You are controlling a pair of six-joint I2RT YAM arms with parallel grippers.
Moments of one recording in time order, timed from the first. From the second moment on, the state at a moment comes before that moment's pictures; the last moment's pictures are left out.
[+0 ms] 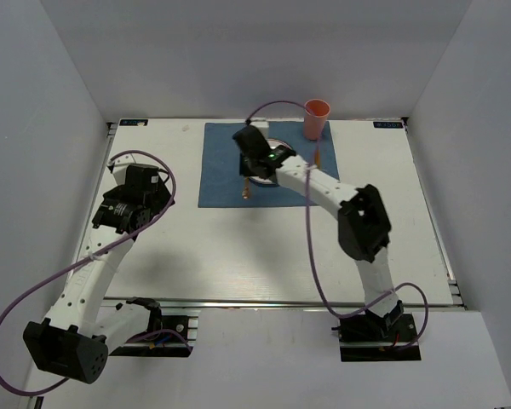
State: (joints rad) left arm -0.24 1.04 1.05 -0.85 -0.50 -0.60; right arm 0.75 2.05 1.82 -0.52 0.34 0.54
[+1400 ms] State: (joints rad) left arm -0.24 1.01 1.05 -0.84 -0.48 -0.60; right arm 0.76 2.61 2.32 -0.45 0.10 0.68
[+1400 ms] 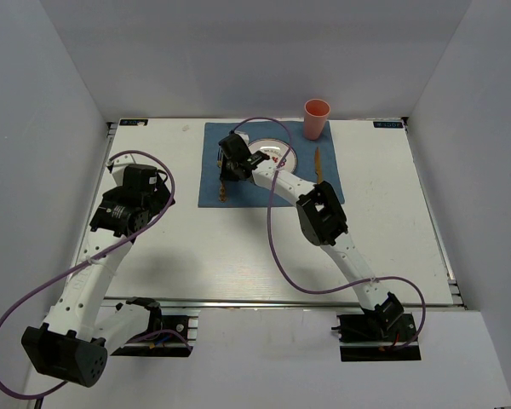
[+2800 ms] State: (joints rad) left arm -0.24 1.04 1.10 -0.90 -0.54 -0.62; right arm 0.75 1.54 1.59 -0.46 0.38 0.42
